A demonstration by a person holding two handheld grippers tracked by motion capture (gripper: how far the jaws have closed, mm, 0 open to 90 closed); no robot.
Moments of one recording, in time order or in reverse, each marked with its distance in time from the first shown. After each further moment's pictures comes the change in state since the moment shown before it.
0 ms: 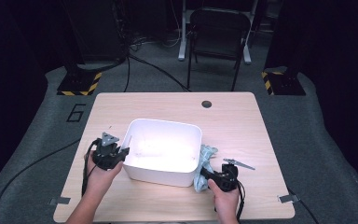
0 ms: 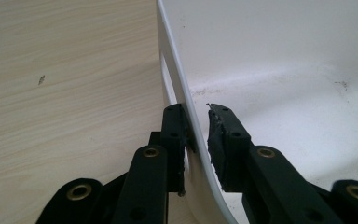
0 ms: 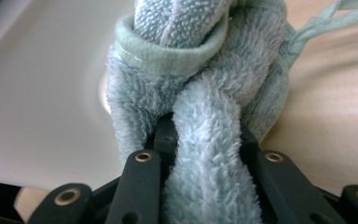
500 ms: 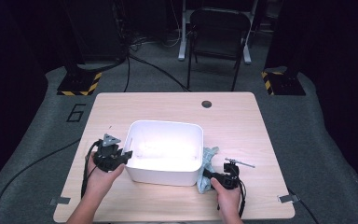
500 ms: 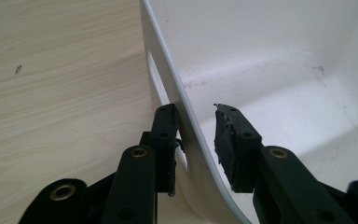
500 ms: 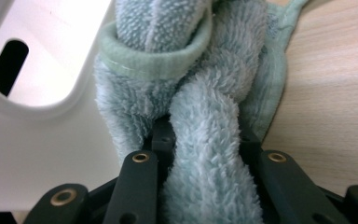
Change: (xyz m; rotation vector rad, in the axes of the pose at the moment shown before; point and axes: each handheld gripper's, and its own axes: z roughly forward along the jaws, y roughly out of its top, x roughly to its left) left arm -0.008 0.001 -0.007 0.061 -0.055 0.008; right arm -0.031 0.002 0.011 0.073 -0.008 0.104
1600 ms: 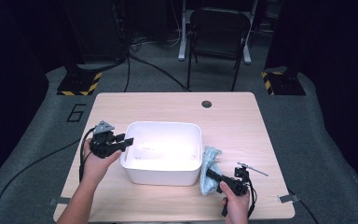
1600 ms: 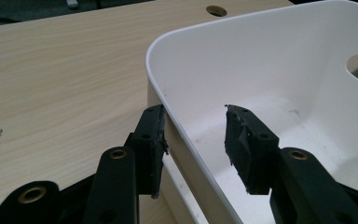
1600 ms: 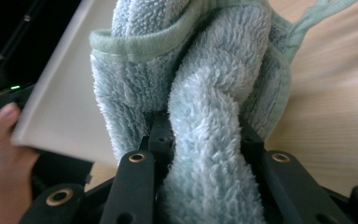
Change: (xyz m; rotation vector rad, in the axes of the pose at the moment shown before) left arm 0.041 0.026 0.020 -0.166 -0.146 0.013; right arm 0.013 -0.008 -0.044 -0.094 0.173 0.053
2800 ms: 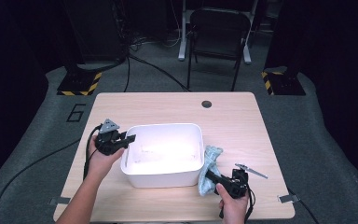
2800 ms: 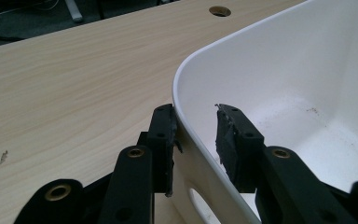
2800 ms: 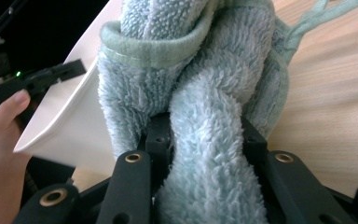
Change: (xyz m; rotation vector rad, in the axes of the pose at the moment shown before) left arm -0.002 -0.003 0.011 0.002 0.018 0.081; right arm 0.019 -0.005 -0.002 -0.067 -0.081 -0.107
